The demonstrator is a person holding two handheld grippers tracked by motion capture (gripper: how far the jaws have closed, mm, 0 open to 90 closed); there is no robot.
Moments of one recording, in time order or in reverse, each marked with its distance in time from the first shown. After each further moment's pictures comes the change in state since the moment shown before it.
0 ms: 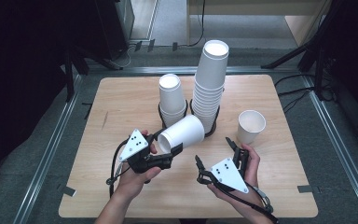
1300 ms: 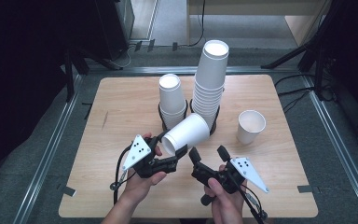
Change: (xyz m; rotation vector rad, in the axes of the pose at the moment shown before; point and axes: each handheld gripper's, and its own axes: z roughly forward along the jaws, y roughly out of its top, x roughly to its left) left arm -0.013 -0.009 0.004 -0.115 0.003 0.001; right arm 0.013 0.021 -0.009 -0.075 0.065 0.913
